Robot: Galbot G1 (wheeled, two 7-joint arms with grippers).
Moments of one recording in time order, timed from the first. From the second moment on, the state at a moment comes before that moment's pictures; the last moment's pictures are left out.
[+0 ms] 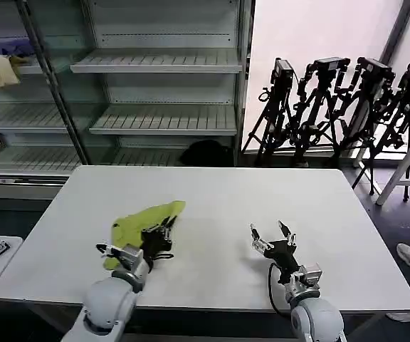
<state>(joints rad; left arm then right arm) 1.12 -1.26 -0.27 -1.95 -0.11 0.43 0.09 -1.26 1.46 0.50 1.89 0.17 -0.22 -0.13</state>
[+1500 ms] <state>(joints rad) 1.17 -1.24 -0.37 -1.97 -0.20 0.36 0.06 -1.33 1.46 0.33 2.02 0.56 -0.54 0.00</state>
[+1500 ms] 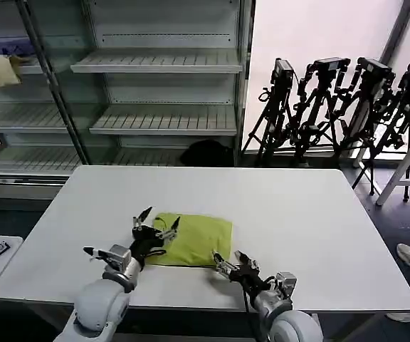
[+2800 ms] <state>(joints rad) 1.27 -1.26 -0.56 -1.99 -0.26 0.35 0.06 -1.37 1.42 0.41 2.05 0.66 -0.58 0.08</state>
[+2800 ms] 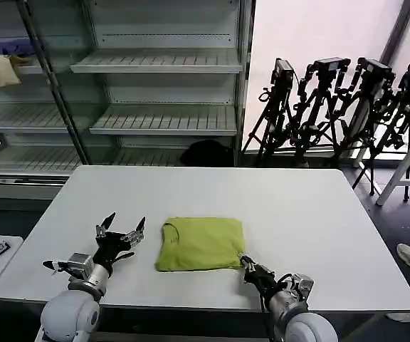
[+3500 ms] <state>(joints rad) 1.25 -1.22 -0.65 -2.00 -0.35 0.37 0.06 -1.41 1.38 0.50 2.12 0.31 -0.51 0.02</state>
